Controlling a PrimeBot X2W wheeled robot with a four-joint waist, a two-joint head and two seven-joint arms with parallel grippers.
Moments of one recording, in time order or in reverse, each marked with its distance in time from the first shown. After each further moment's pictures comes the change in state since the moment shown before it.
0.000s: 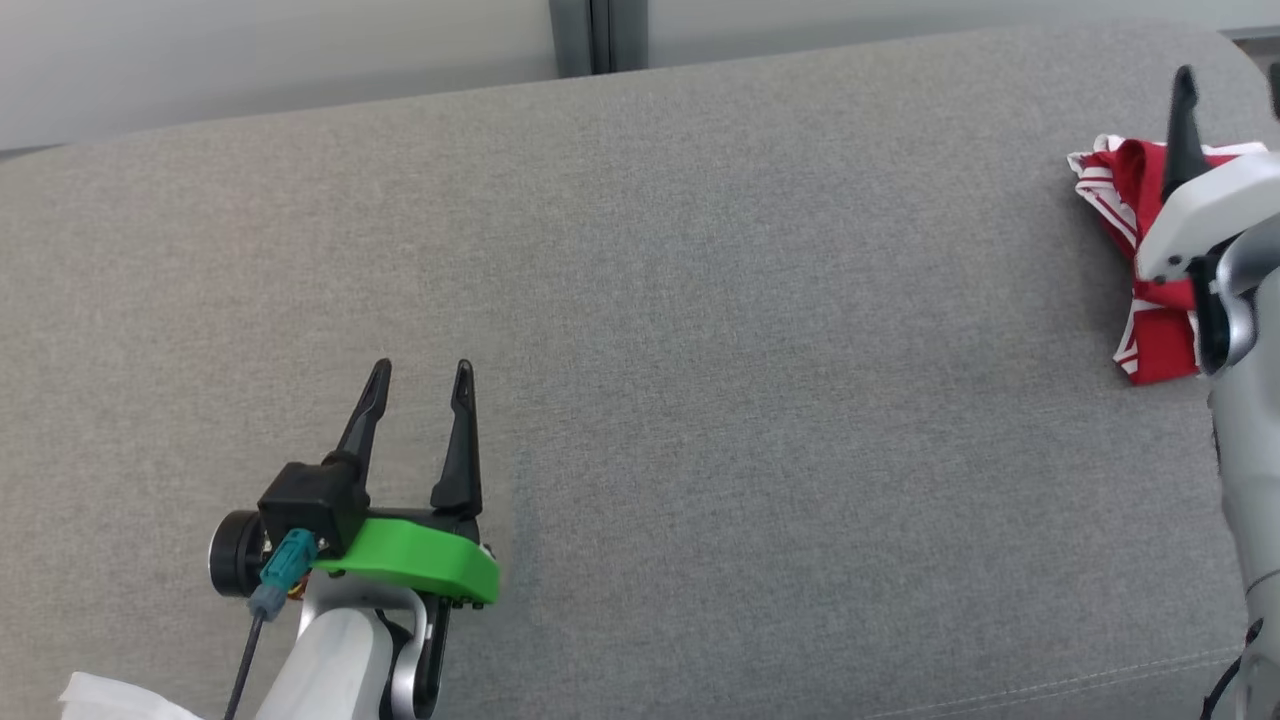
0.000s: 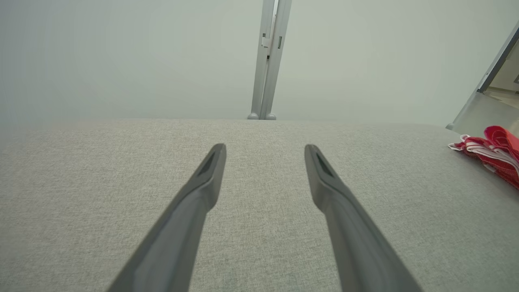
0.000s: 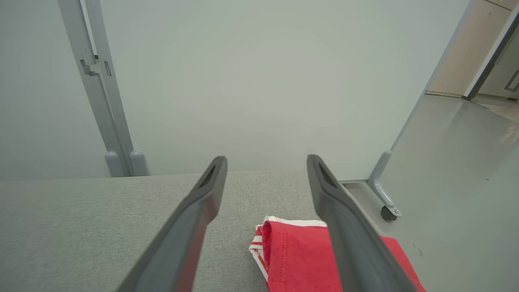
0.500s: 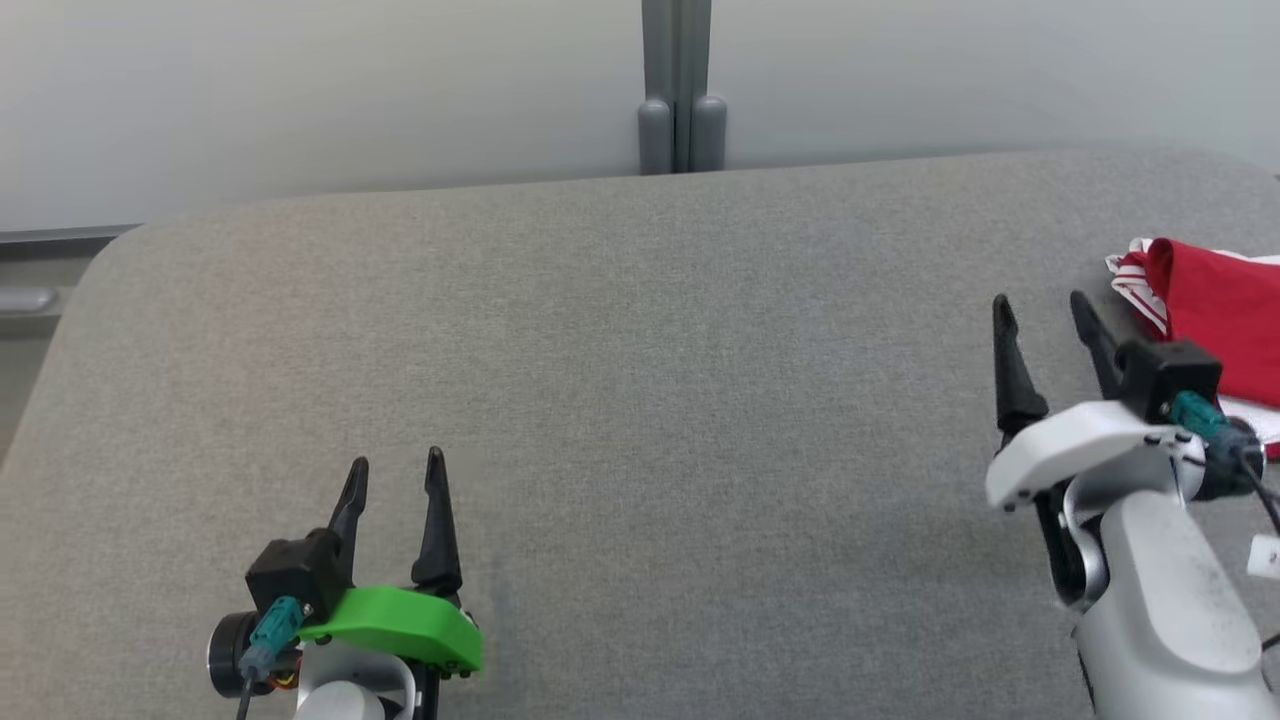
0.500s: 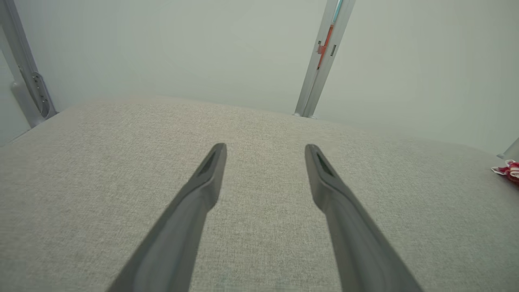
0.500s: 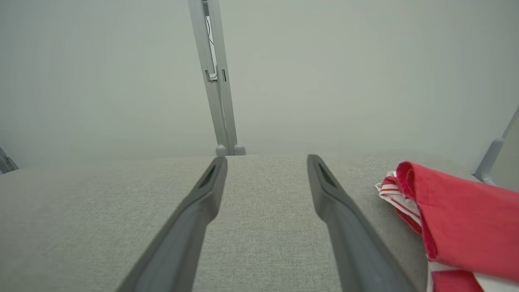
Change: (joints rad) left arm 0.098 -0.048 0.085 0.097 -0.038 -0.001 -0.009; right arm 0.444 0.169 0.118 -0.332 0.158 0.000 -0.039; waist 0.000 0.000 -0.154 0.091
